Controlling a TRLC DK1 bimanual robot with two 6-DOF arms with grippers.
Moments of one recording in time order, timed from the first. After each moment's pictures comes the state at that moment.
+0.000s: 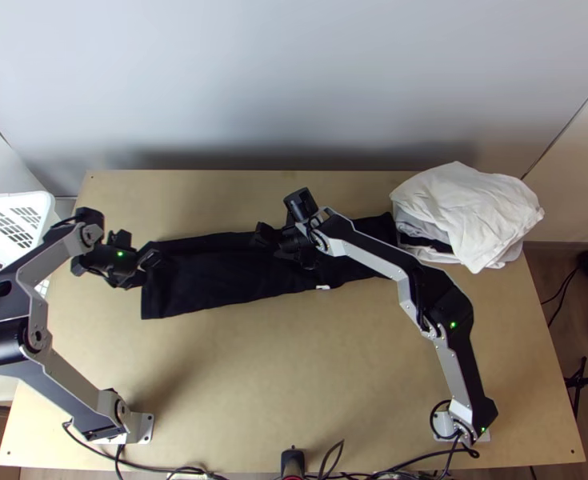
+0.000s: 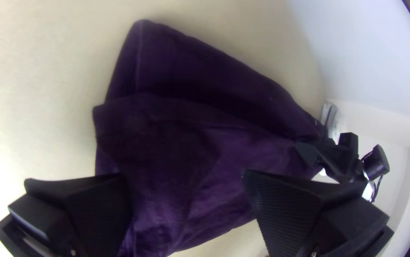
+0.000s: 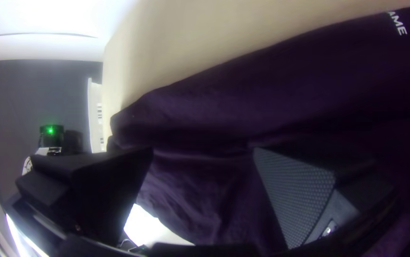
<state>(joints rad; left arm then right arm) 0.28 1.82 1.17 -0.82 0.59 -0.07 0.71 2.24 1.76 -0.33 -0.39 0.95</state>
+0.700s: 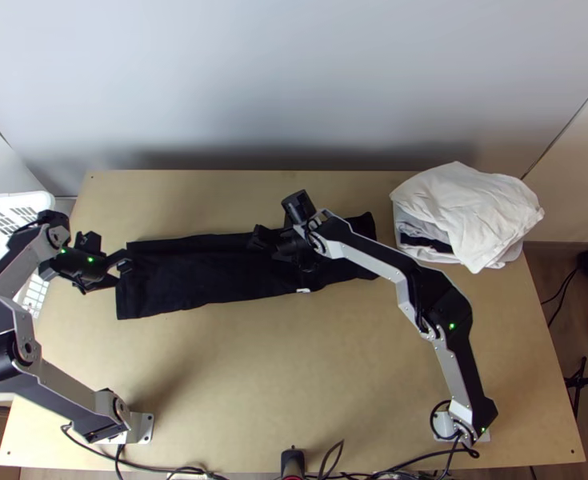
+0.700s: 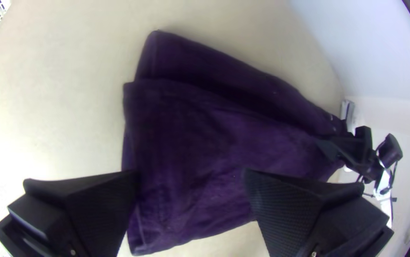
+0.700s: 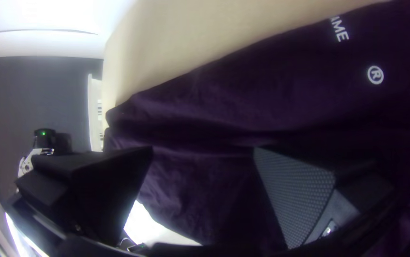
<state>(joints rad) 0.40 1.72 1.19 -0.92 0.48 0.12 0.73 2.25 1.75 -0.32 -0.40 0.95</state>
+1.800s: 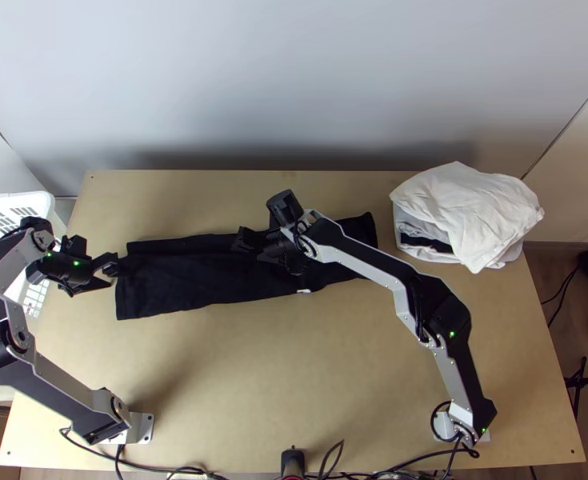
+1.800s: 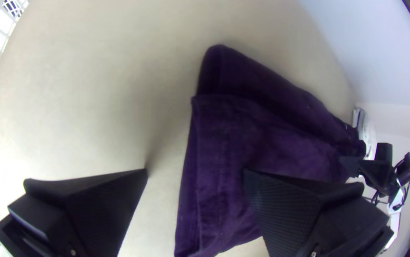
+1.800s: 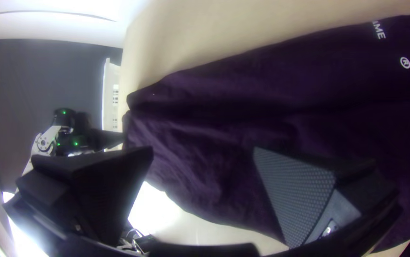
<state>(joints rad) 0.49 1.81 1.20 -0.88 0.45 0.21 0.80 2.22 1.80 -0.34 -0.40 0.96</state>
